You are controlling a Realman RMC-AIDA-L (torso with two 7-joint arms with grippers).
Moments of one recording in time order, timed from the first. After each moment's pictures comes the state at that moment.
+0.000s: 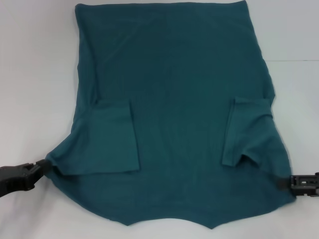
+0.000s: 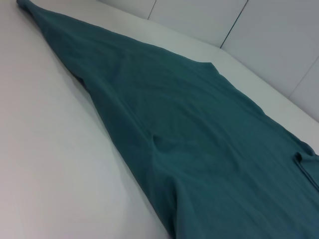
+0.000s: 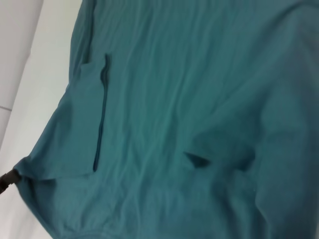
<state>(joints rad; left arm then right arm) -0.30 -2.16 0.35 0.77 2.15 1.42 -1.58 0.45 1.92 -0.68 -0.62 -2.25 -1.56 2.27</state>
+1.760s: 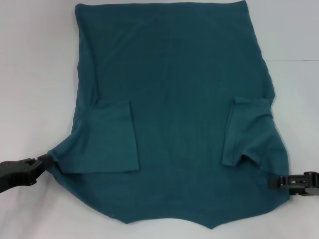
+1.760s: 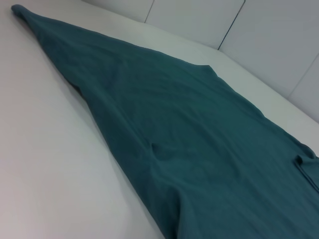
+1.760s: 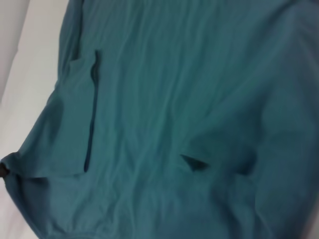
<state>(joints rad) -0.33 -2.15 0.35 0.76 2.15 1.40 -1.57 0.48 1.95 -0.67 -0.61 -2.29 -1.52 2.27</state>
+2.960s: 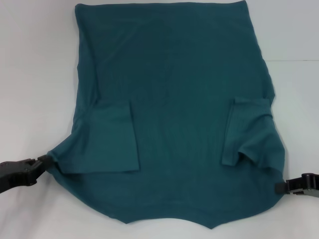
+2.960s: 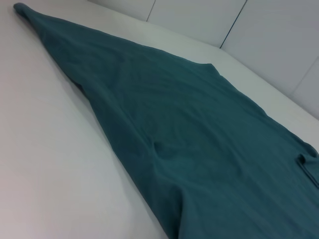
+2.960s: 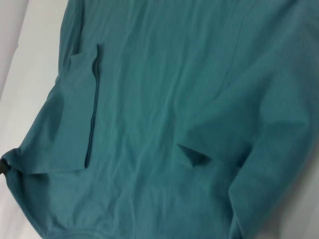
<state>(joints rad) -0.33 -2.15 0.35 0.76 2.15 1.39 -1.57 0.48 1.95 -0.69 -0.61 -2.29 -1.52 2.28</state>
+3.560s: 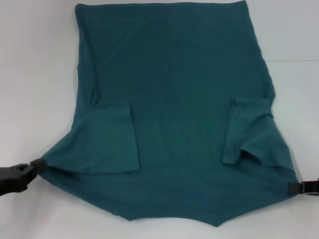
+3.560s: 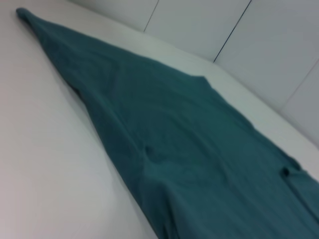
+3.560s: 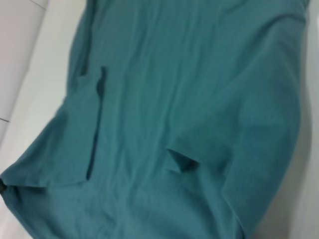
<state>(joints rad) -0.29 -2.15 0.28 0.78 2.15 1.50 -1.58 0.42 1.95 -0.56 -0.61 -2.28 -1.56 2.13</state>
